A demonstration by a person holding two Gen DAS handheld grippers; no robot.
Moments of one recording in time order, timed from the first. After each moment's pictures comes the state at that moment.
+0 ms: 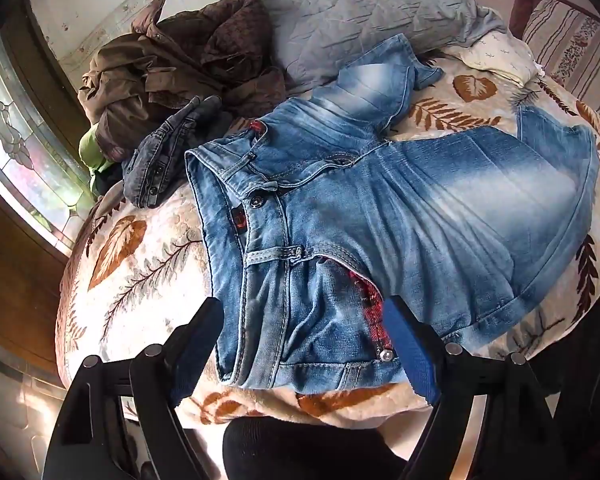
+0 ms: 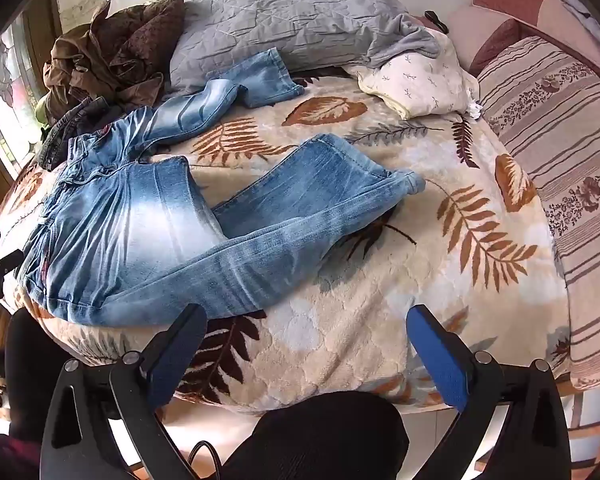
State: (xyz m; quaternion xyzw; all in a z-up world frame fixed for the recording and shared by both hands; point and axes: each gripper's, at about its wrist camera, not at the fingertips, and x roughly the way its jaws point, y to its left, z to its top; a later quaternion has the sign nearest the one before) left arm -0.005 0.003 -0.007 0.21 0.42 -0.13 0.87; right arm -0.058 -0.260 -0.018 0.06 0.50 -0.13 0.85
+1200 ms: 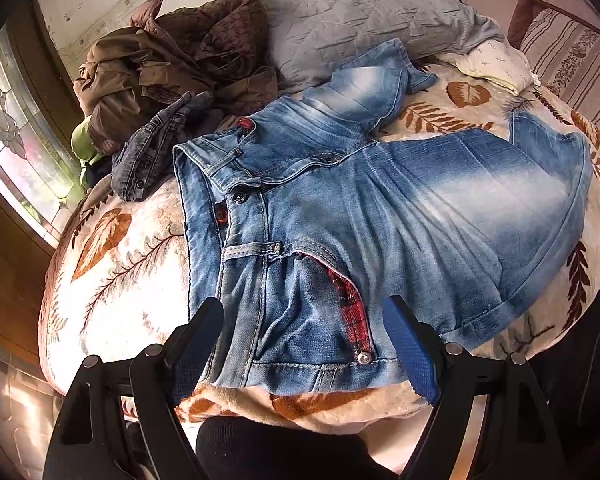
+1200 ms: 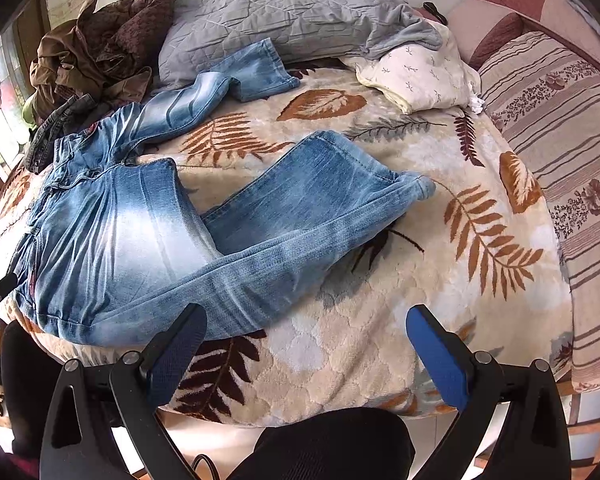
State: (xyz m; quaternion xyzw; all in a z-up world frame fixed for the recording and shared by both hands) left arm -0.010 0.002 -0.015 0.19 0.42 -0.14 0.88; right arm -0.035 -0.262 -0.028 0.06 0.51 -0.14 0.85
